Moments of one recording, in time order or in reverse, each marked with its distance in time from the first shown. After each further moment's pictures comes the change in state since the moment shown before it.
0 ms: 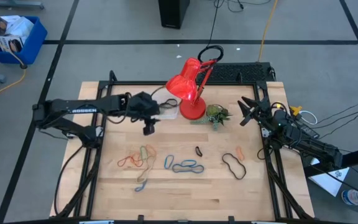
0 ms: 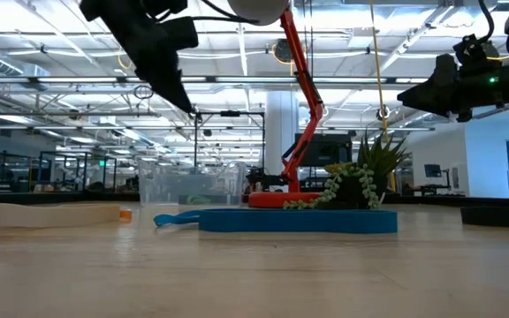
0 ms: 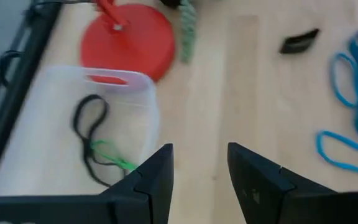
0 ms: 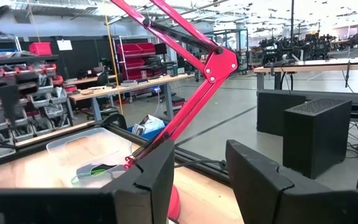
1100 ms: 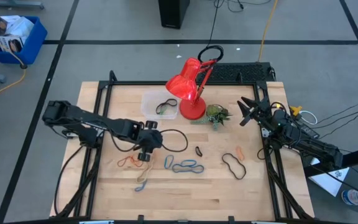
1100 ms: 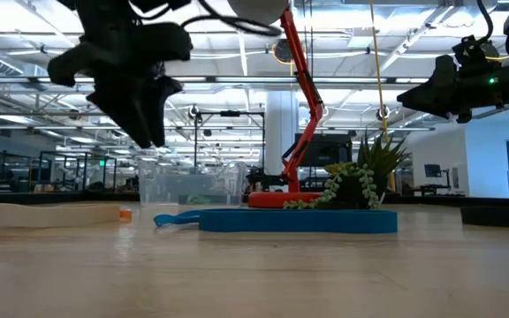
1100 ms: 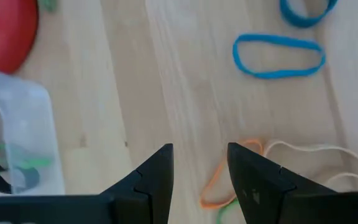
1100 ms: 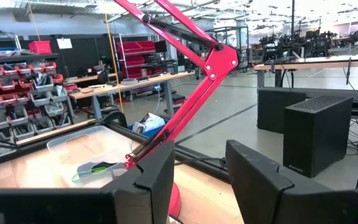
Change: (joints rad) left arm -0.349 0.189 -0.003 -0.114 -0.131 0.008; right arm 0.000 0.008 0.000 -0.003 -0.002 0.008
